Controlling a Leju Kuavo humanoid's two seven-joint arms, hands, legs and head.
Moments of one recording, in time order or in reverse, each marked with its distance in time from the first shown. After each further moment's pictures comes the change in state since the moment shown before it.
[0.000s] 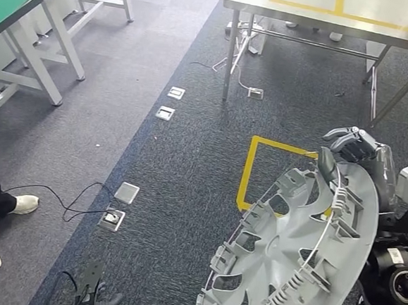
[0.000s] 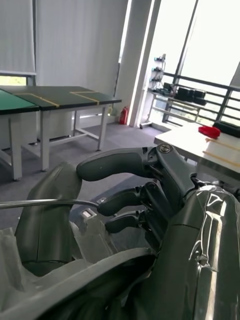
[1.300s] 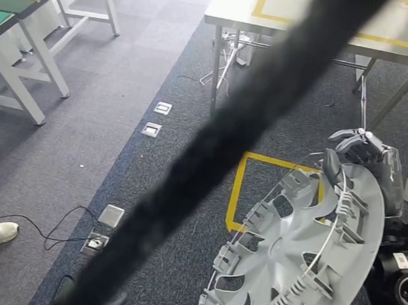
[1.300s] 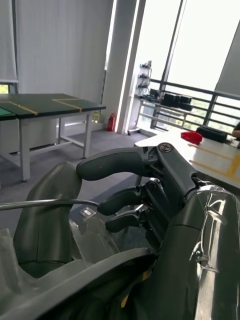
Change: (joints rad) left arm -0.007 -0.005 0.000 0.000 -0.004 0.000 -0.008; right arm 0.005 -0.002 -0.010 -0.026 0.001 -0.003 0.015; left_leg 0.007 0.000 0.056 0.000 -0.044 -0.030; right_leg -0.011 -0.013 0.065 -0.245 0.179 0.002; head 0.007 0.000
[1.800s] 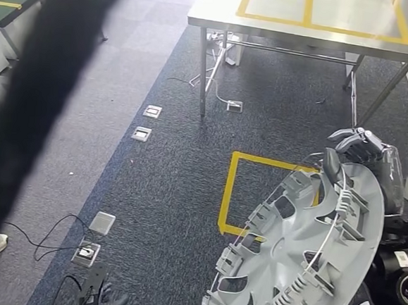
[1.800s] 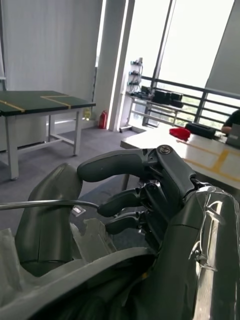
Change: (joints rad) left arm 0.000 0.006 0.000 0.000 -0.001 0.000 0.000; right arm 0.000 -0.002 -0.002 -0.004 0.000 0.000 0.001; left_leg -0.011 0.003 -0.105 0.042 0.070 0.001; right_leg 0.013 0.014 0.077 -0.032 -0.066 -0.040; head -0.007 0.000
